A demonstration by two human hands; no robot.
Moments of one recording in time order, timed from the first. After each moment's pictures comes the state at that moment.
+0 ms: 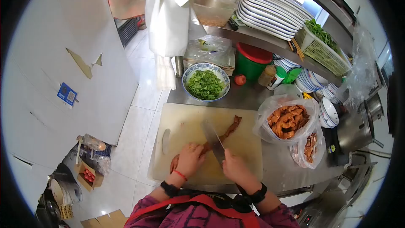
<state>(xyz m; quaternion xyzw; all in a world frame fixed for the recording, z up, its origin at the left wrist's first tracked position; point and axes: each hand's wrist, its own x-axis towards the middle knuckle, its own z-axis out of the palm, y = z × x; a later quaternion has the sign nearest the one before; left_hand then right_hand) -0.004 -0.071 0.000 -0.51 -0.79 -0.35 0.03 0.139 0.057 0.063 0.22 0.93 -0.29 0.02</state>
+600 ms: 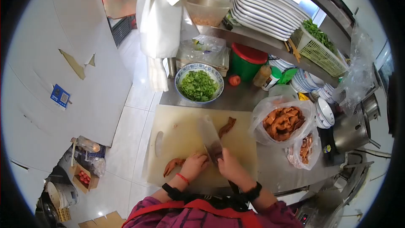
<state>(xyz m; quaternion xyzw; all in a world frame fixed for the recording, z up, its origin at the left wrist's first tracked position) 0.018 -0.054 -0.032 -0.55 -0.75 -0.34 -0.12 0.139 0.070 0.031 0.28 0.90 -0.34 -0.02</state>
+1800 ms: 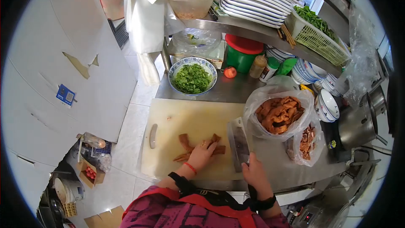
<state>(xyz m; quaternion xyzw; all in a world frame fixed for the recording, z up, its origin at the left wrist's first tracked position) 0.051 -0.002 -0.029 -0.58 -0.75 -0.31 -0.06 0.245 0.117 0.057 0.36 0.87 -0.33 -0.05</state>
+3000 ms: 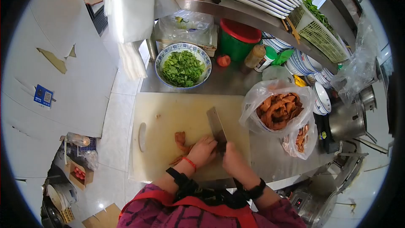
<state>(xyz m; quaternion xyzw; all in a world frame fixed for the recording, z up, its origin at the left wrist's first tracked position) 0.034 0.014 -0.036 -0.60 -0.68 -0.37 -0.18 0.168 0.098 0.047 0.33 0.89 -0.31 0.07</state>
